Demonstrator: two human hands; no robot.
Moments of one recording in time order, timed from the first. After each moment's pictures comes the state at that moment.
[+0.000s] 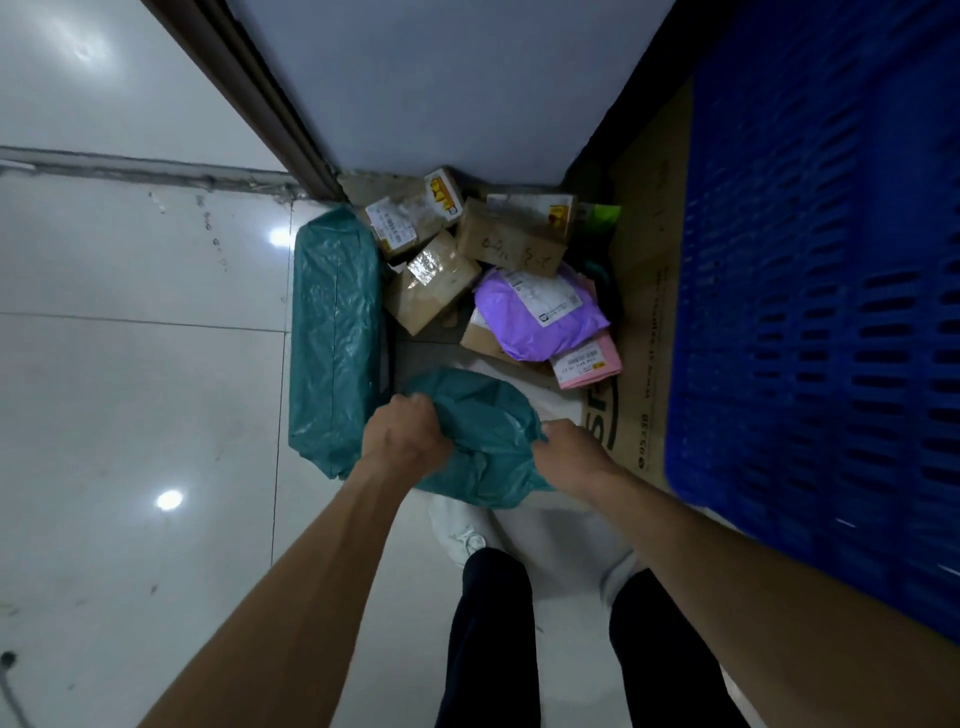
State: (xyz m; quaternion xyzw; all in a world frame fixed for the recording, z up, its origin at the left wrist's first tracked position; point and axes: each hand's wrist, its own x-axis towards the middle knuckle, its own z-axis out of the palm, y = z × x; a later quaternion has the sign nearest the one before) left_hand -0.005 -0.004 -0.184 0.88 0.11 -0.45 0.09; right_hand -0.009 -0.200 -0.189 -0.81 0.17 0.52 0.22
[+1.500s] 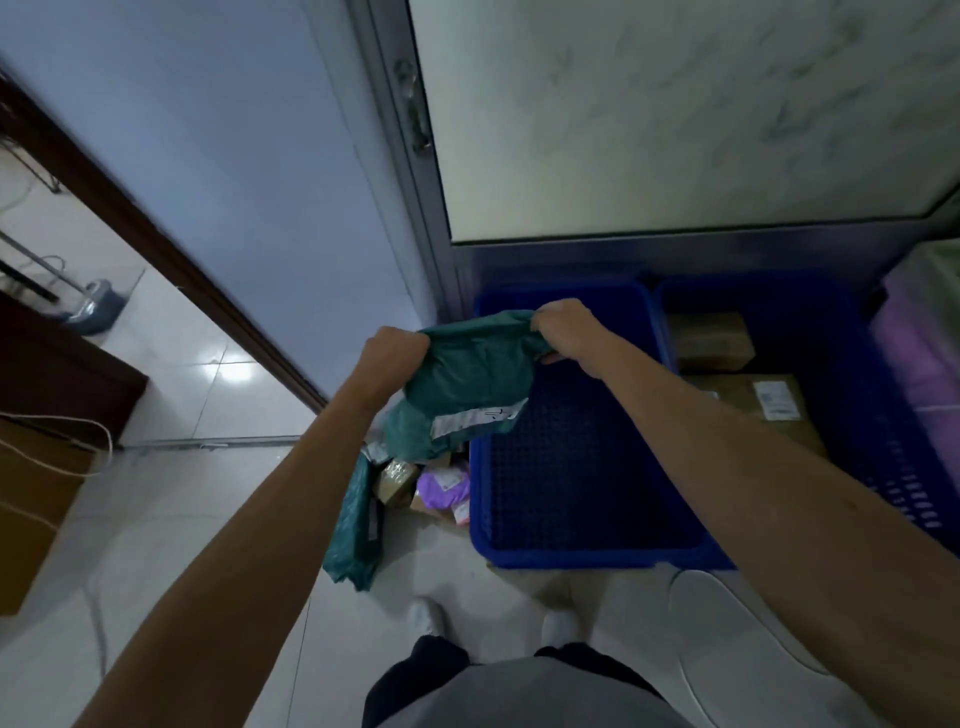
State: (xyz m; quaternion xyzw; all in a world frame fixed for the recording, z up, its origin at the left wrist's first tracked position) left_hand 0.087 -0.247 0.447 0.90 0.21 -0.12 0.36; right_hand 0.127 -0.476 0.440 -0.83 0.08 0.23 0.49
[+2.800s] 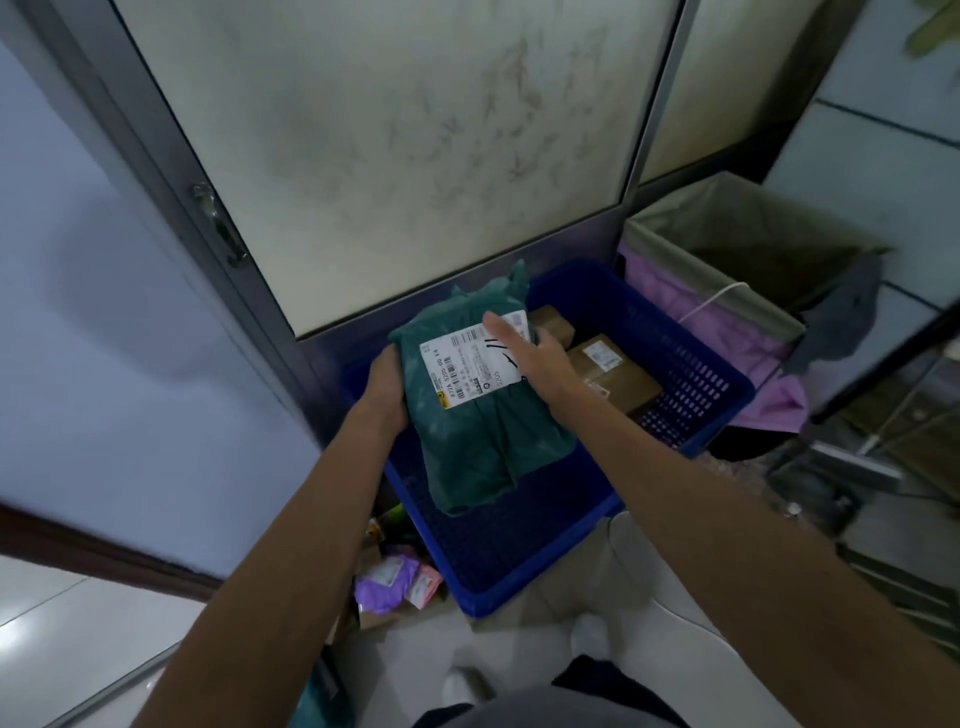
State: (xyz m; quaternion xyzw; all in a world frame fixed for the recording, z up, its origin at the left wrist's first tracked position) left_hand 0.128 -0.323 0.460 0.60 0.10 -0.31 0.73; right_hand 0.027 -0.484 0.485 -0.65 0.31 -0.04 0.69
